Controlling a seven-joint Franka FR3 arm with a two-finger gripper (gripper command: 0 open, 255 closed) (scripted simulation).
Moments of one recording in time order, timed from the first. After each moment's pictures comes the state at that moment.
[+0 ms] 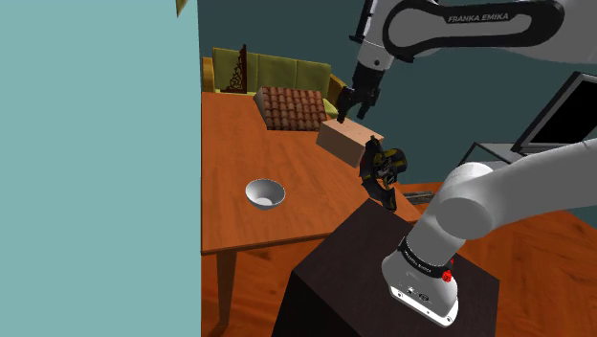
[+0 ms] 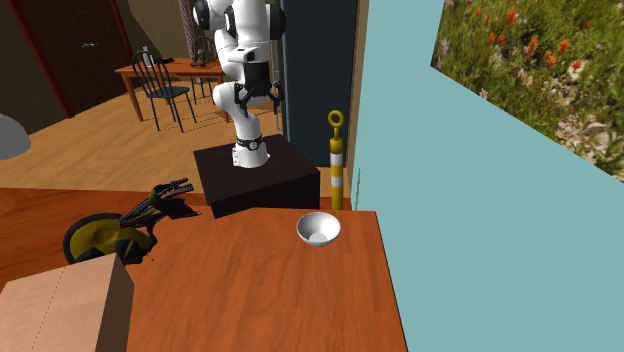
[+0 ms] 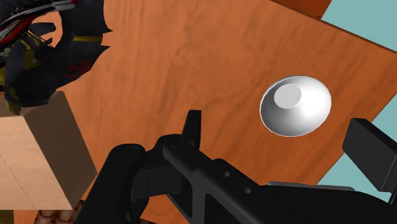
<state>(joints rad) 0.02 -0.69 -0.10 -2.50 -0.08 1.88 0.17</state>
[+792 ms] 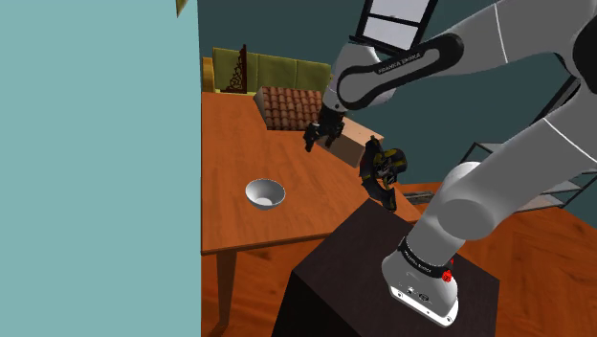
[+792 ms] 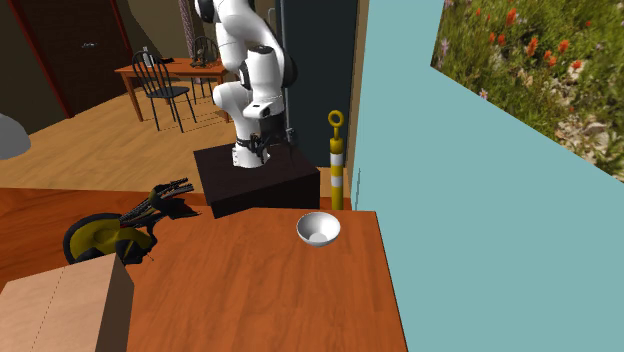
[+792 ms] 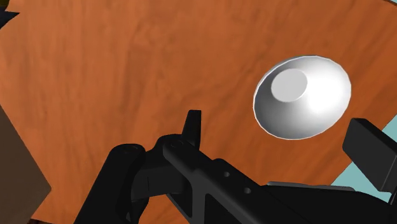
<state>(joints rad) 0.06 -0.35 -0.13 -2.61 -0.03 2.37 0.16</state>
